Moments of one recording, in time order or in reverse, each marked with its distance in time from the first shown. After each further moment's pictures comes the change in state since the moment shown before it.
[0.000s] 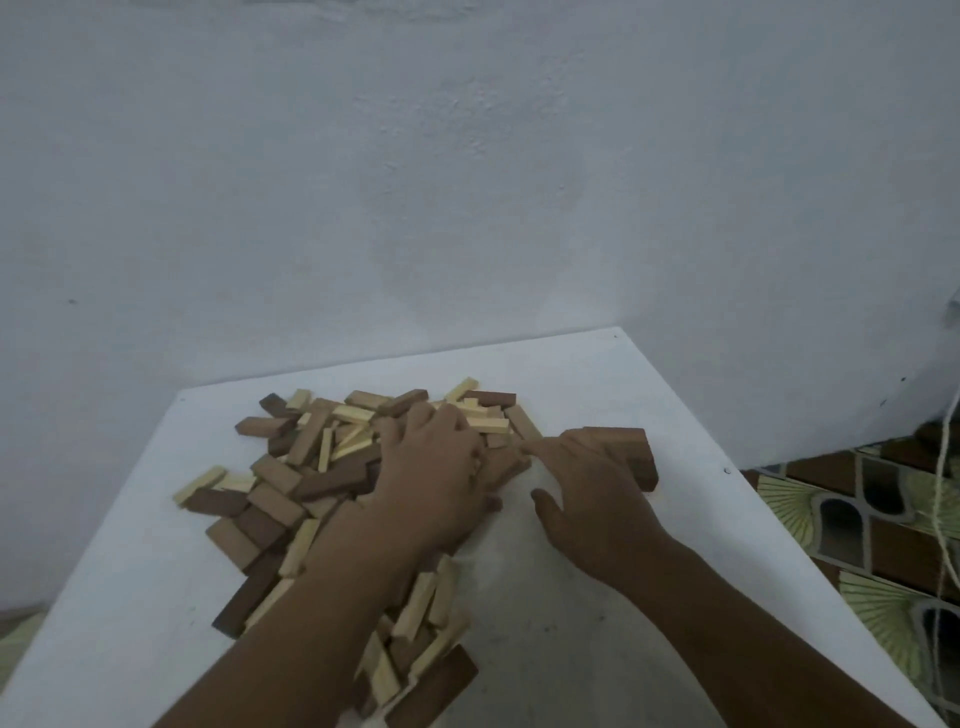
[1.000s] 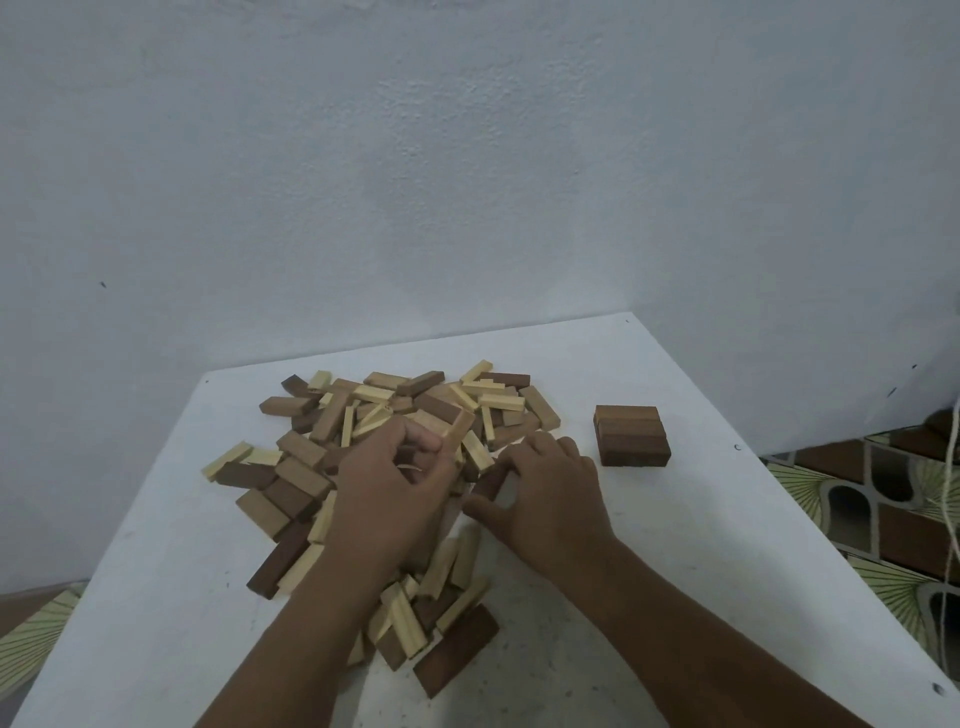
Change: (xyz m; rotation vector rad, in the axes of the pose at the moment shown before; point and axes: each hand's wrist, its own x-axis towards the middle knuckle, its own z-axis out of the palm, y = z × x) left_hand -0.061 -0.028 0.013 -0.954 0.446 -0.258; right_hand -0.004 -0.051 0.035 -0.085 -0.130 0.208
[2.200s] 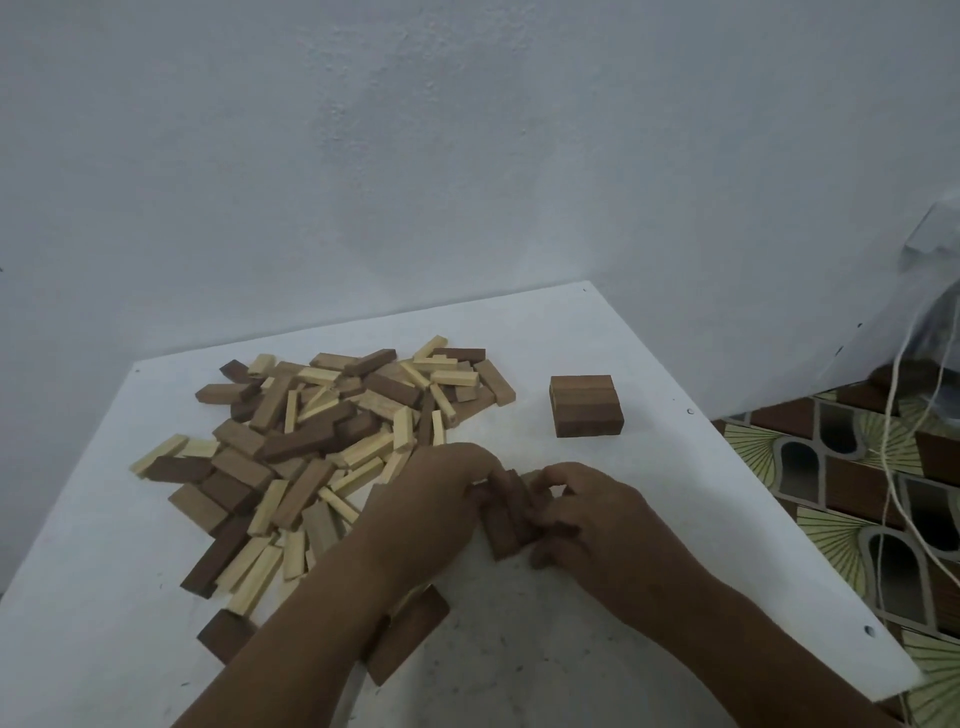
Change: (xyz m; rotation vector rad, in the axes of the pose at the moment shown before) left_hand -0.008 0.003 0.051 0.323 -0.578 0.423; right_hand -0.063 0.069 -0.041 0.215 -0.236 -0.143
